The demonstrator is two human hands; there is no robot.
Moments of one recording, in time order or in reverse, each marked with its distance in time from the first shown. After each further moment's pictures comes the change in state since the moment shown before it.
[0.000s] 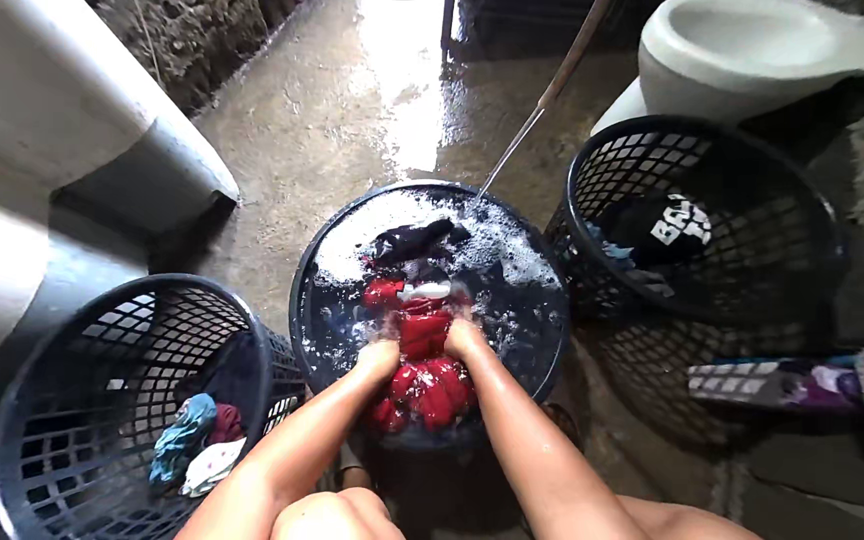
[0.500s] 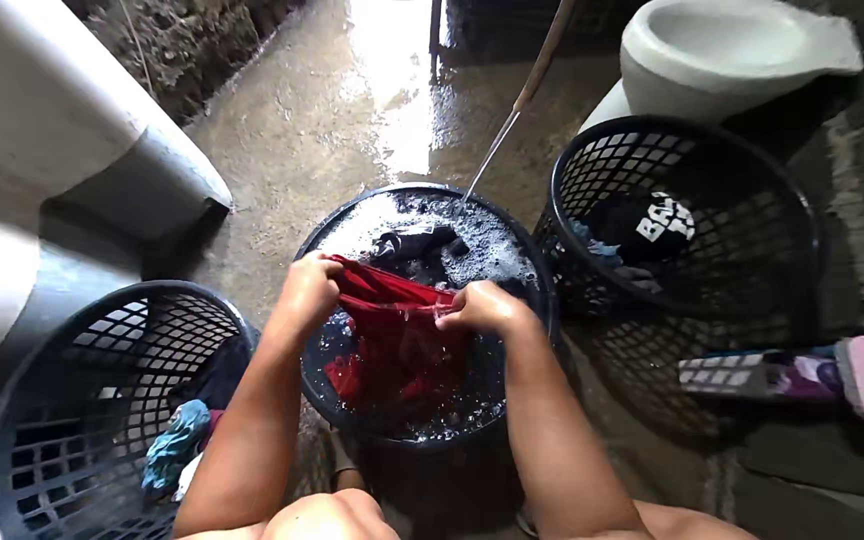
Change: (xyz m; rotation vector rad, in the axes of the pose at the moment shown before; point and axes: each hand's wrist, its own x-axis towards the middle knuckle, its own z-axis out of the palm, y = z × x) left_hand -0.086 -0.036 -0.152 -0.318 0.652 0.174; right_hand -0.072 0.004 -0.107 0.031 0.047 -0.294
